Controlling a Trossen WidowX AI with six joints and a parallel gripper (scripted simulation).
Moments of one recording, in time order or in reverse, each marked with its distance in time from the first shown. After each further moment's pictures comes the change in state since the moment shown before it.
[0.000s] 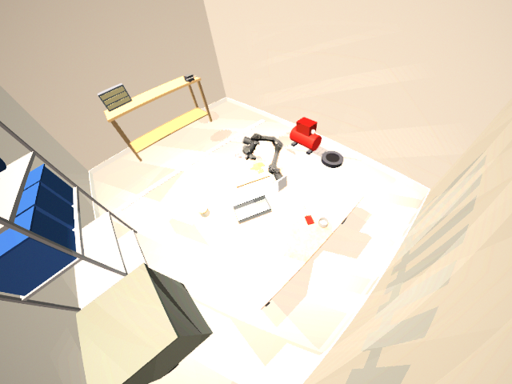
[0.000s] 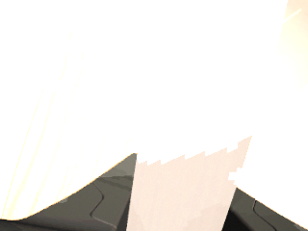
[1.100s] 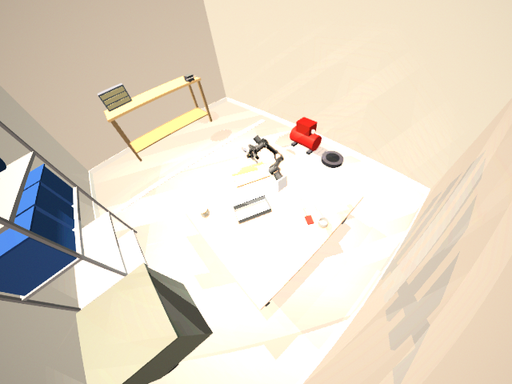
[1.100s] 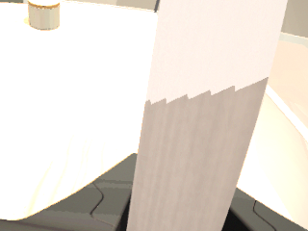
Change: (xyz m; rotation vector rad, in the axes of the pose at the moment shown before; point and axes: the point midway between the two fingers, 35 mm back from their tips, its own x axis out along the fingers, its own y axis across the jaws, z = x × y) arm -0.015 -0.005 -0.018 0.055 -0.535 -0.020
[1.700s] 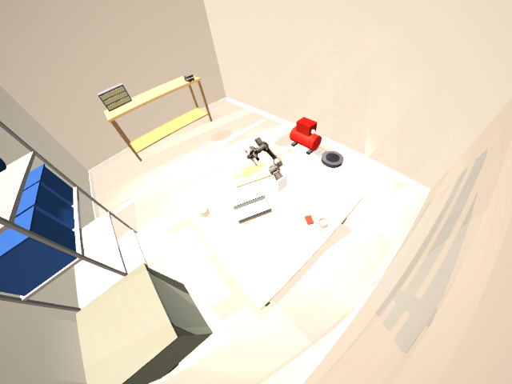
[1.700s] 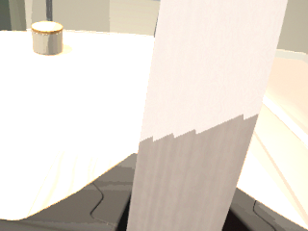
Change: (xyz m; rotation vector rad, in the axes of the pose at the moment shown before) arm 0.005 0.004 -0.011 0.045 -0.107 0.017
